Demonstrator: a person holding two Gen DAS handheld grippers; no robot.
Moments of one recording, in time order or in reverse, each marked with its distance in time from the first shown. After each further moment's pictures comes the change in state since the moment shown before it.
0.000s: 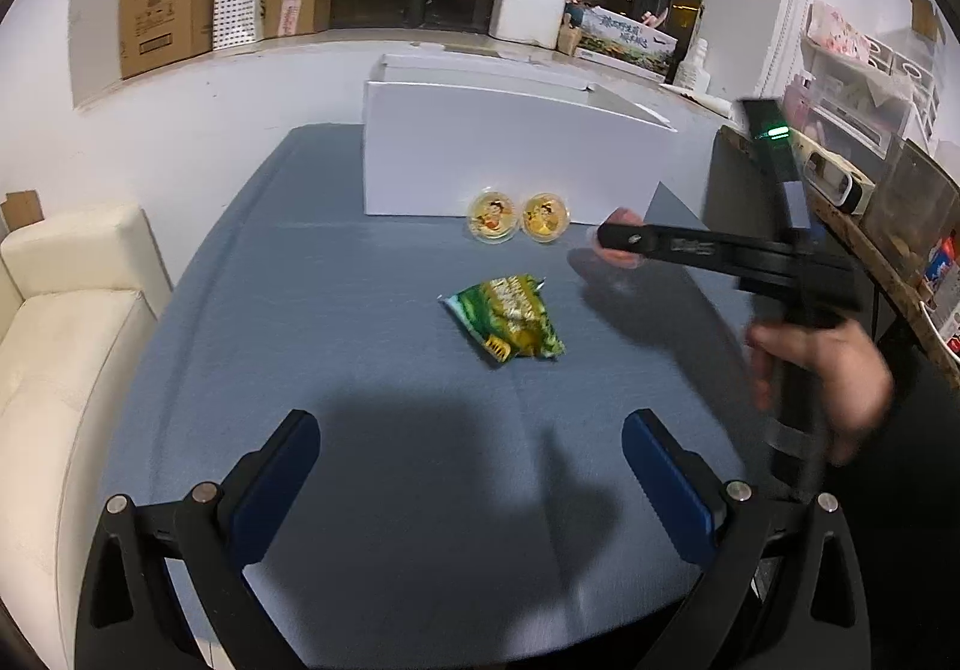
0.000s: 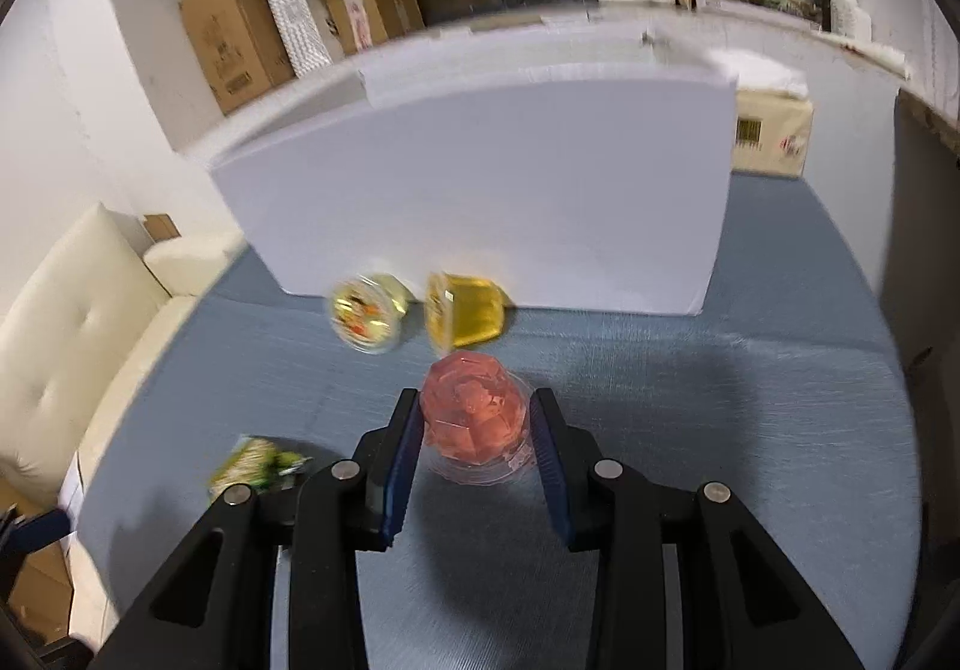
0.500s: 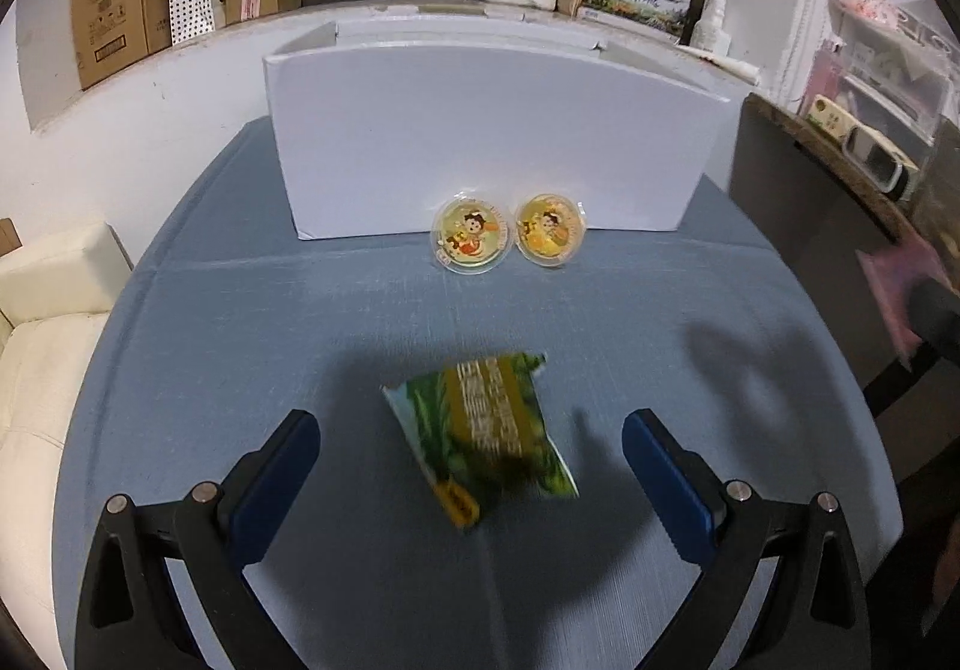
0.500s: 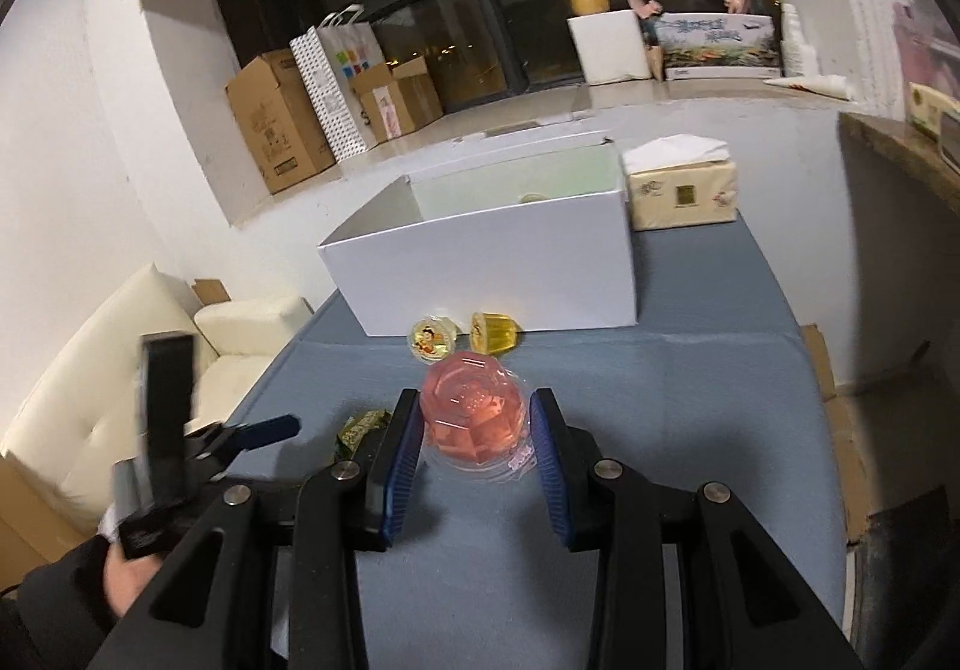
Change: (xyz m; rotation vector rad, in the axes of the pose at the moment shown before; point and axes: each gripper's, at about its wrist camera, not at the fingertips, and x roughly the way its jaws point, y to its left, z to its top) left arm 0.095 -0.022 0.048 0.033 0.077 0.049; right arm -0.112 -0.006 -0.036 0.070 -0.157 0.033
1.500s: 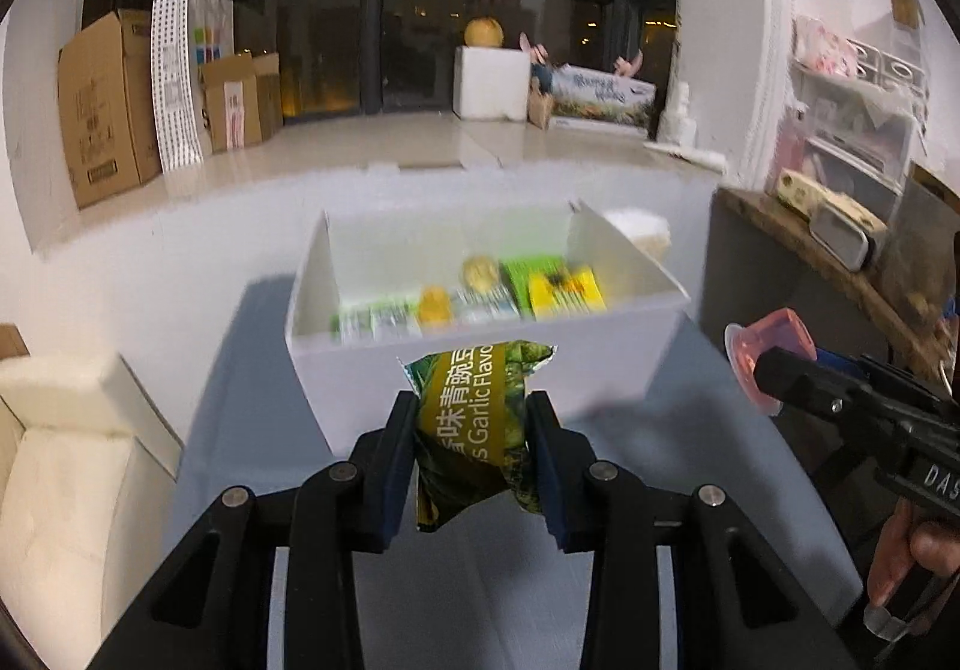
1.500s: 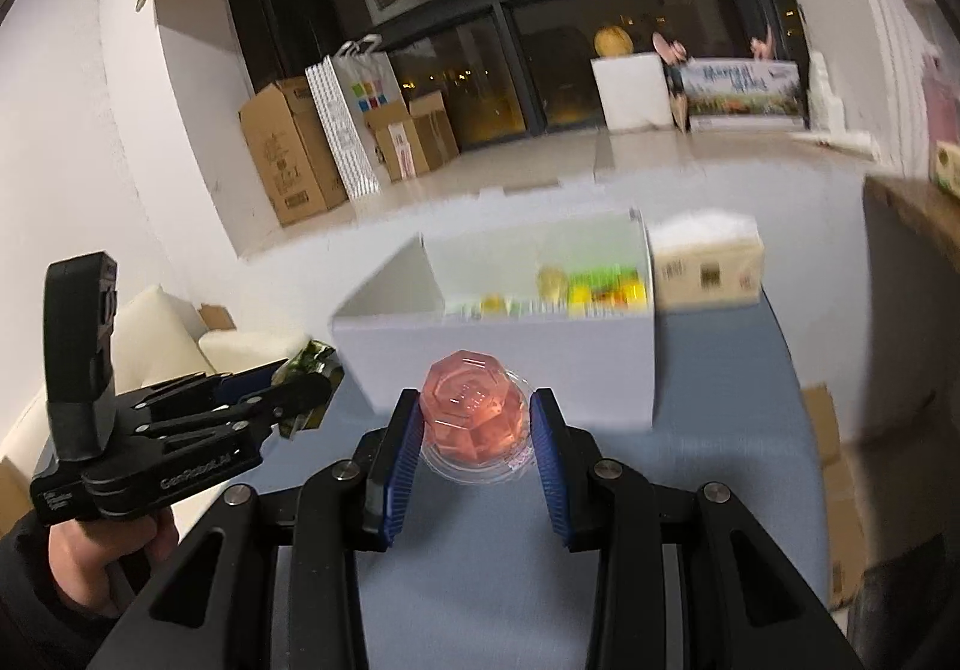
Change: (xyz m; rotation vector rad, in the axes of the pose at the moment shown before) left arm -0.071 0.004 0.107 0.085 -0.220 -0.022; right arm 0.028 0.010 0.081 -0.041 -0.078 0.047
